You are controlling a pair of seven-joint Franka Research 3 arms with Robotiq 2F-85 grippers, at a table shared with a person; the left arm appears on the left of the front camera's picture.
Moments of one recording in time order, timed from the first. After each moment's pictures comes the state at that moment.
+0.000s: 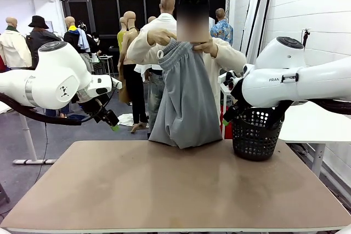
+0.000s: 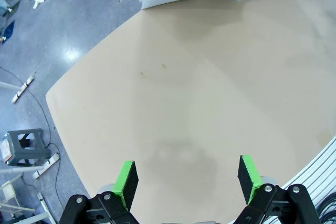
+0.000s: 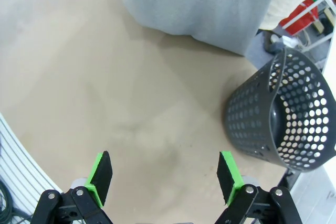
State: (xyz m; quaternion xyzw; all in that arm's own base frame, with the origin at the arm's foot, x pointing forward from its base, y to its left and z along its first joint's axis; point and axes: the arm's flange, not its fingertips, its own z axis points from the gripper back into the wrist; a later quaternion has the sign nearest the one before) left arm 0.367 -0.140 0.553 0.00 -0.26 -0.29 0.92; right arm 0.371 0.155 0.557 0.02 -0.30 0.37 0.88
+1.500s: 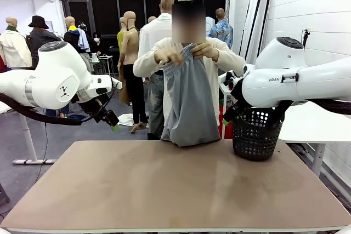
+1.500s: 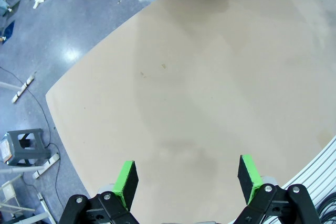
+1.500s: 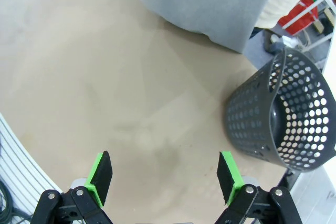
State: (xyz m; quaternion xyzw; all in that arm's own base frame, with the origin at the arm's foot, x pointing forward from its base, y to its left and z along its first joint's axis) left arm 0.367 -0.140 0.553 0.00 -0.26 -0.29 0.92; right arm 0.371 0.155 0.557 0.02 -0.30 0.37 0.88
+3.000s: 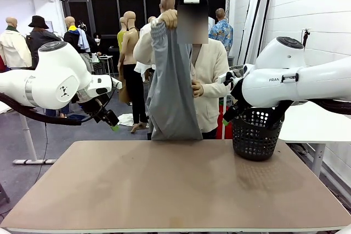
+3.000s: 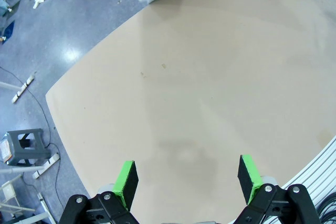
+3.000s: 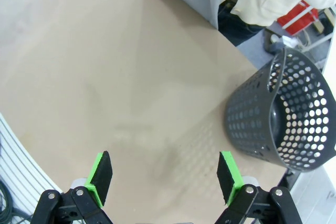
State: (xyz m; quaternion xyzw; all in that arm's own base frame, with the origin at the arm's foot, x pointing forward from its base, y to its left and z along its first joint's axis) left arm 0.367 -0.140 0.553 0.00 -0.26 -0.29 0.92; right arm 0.371 0.155 0.557 0.02 -0.30 0.37 0.88
